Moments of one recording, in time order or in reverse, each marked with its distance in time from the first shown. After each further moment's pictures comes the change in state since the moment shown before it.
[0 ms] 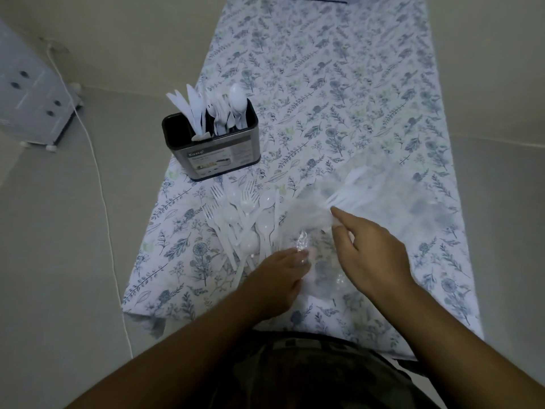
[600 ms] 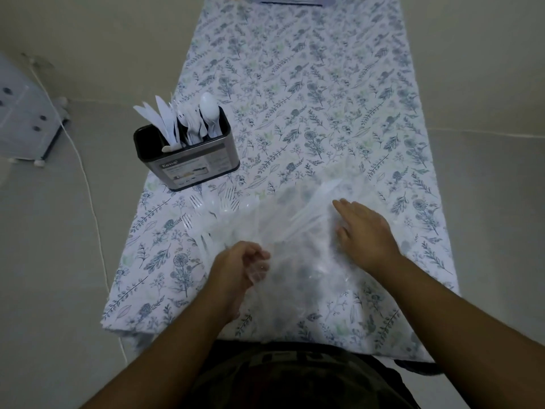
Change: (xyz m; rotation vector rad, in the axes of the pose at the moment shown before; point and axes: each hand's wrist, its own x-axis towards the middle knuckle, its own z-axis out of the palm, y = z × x) left_hand 0.009 0.031 -0.060 -1.585 0.511 -0.917; right_hand 0.069 0.105 0.028 -0.218 -0.107 -0.068
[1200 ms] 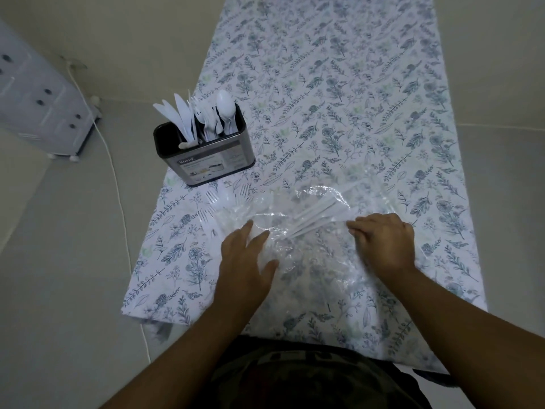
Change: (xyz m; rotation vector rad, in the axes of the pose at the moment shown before) left_hand 0.008 -0.029 -0.025 1.230 0.199 0.783; right_hand 0.001 0.020 0.033 0.041 0.311 -0.025
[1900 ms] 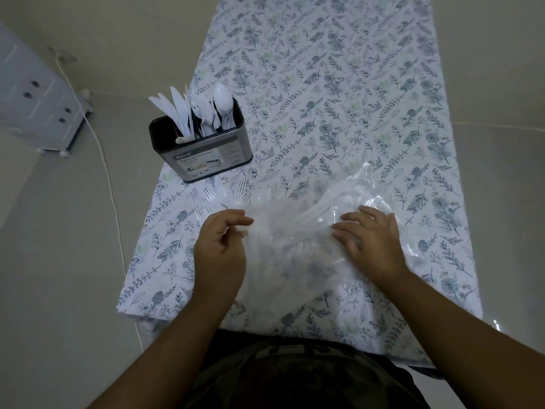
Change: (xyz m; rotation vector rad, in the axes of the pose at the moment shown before) left_hand 0.011 0.018 -0.043 -0.539 0.336 -0.079; right_hand -0.012 -0.012 0.002 0.109 -0.054 -0.117
